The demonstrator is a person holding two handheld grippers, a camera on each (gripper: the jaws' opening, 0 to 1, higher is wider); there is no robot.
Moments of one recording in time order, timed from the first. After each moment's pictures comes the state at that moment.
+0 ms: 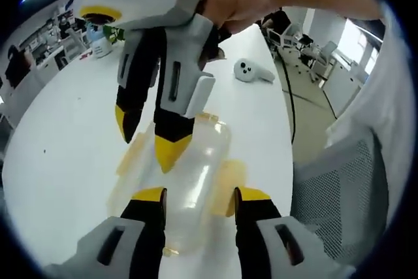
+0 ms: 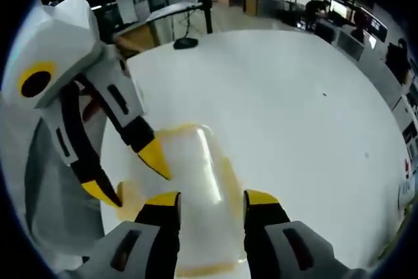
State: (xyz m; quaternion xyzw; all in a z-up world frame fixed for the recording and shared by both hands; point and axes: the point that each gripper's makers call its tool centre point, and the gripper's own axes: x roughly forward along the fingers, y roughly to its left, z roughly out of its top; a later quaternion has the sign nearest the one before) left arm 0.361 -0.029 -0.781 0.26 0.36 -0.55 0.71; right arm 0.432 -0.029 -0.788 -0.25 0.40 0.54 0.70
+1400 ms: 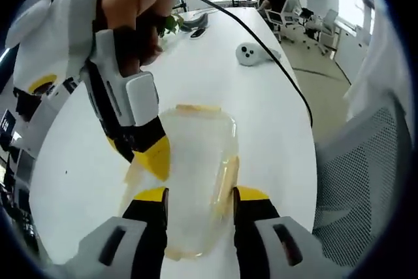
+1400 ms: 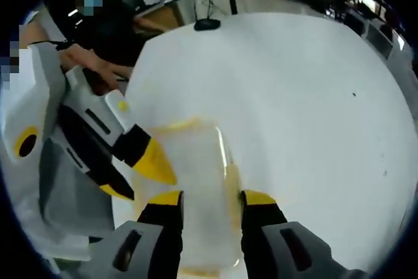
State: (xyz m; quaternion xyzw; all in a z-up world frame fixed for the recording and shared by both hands) left arm 0.365 -0.031 -0.790 0.36 0.30 -0.52 0.72; right arm 0.431 -0.019 -0.795 -0.28 0.46 0.59 0.60
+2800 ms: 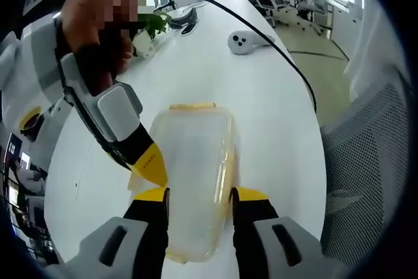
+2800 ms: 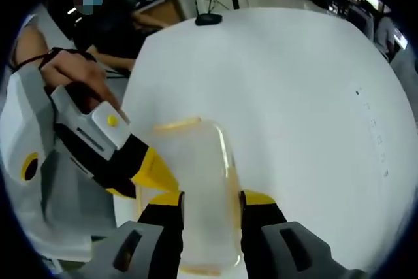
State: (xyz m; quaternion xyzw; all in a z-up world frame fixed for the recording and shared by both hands) left arm 0.367 -0.033 -0.792 0.41 0.27 -0.51 0.70; right arm 0.428 -0.021 -0.794 -0.28 0.46 0.58 0.60
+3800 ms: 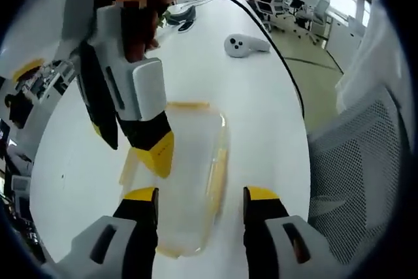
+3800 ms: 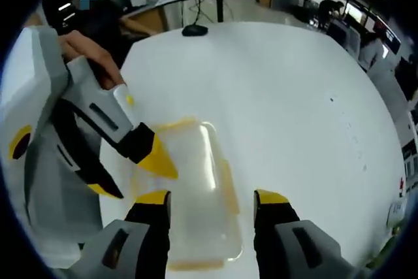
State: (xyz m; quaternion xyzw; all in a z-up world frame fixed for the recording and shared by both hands) left arm 0.359 -0.028 -0.789 0.38 0.32 -0.53 0.69; right arm 0.431 -0.030 -0.783 -0.31 0.41 0.55 0.66
